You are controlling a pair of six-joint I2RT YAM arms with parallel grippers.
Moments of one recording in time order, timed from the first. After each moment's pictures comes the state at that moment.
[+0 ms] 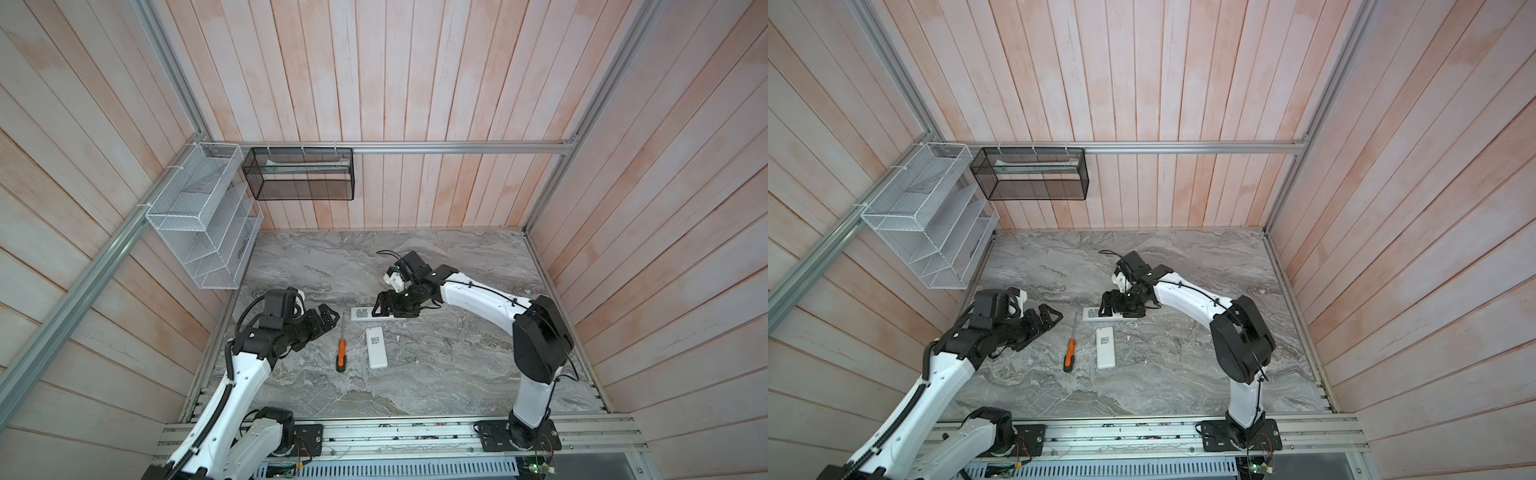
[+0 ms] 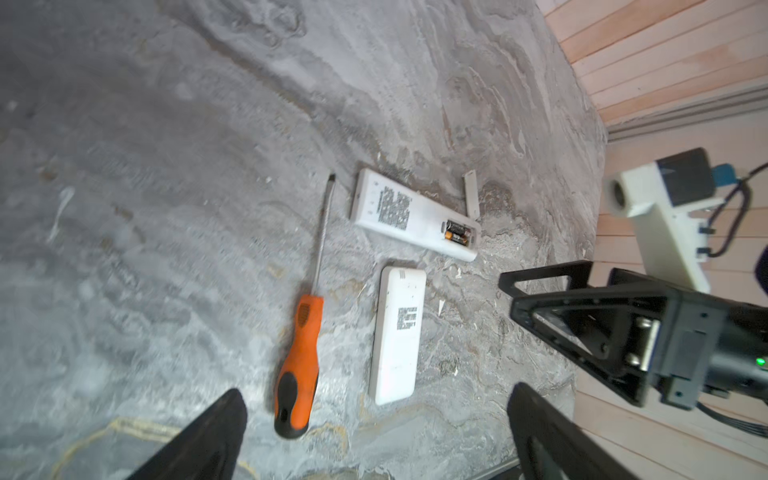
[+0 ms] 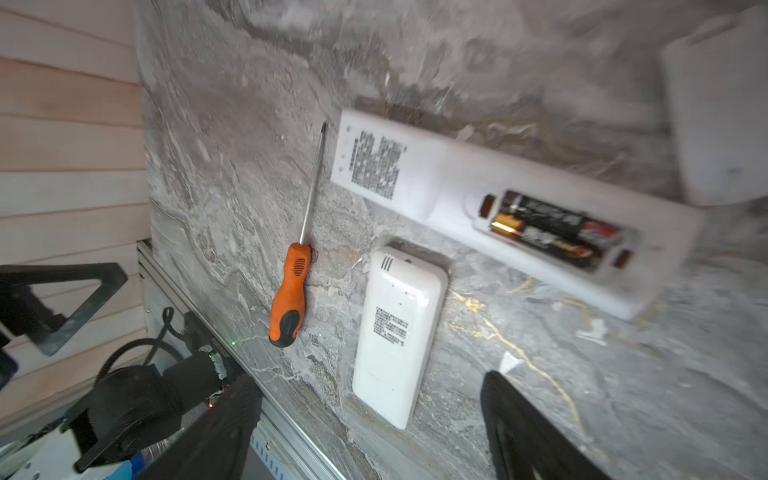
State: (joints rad) left arm -0.17 0.84 0.73 -0.76 0.33 -0.70; right arm 0.79 1.92 1.50 -0.70 -0.44 0.57
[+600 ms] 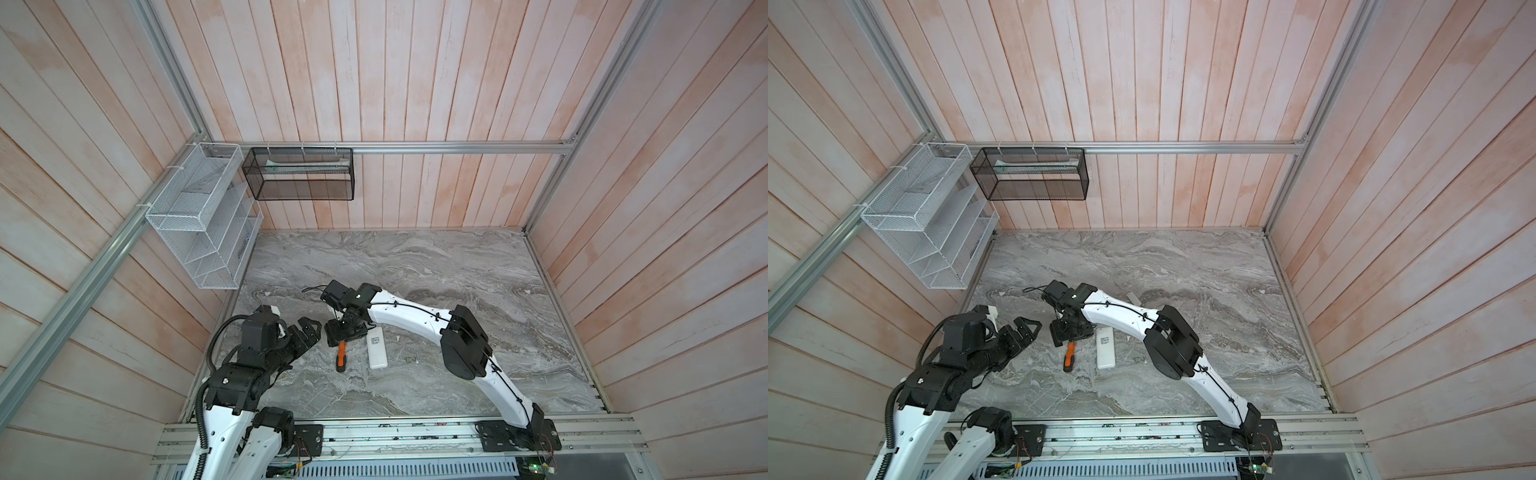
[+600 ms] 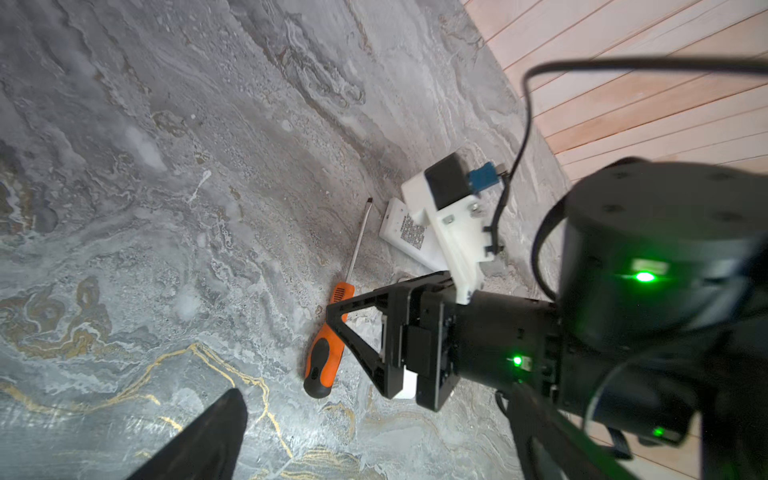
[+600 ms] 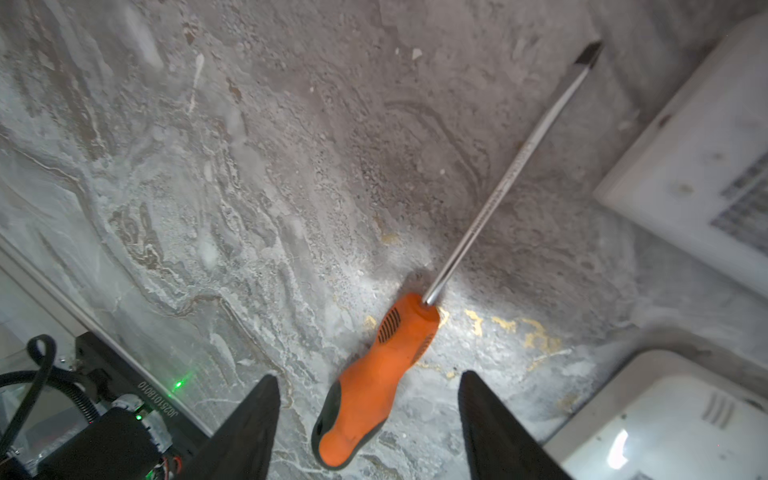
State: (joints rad) left arm -0.17 0.59 0.76 -0.91 0.17 -0.80; right arm 1.09 2.37 2.12 -0.99 -0.20 0.61
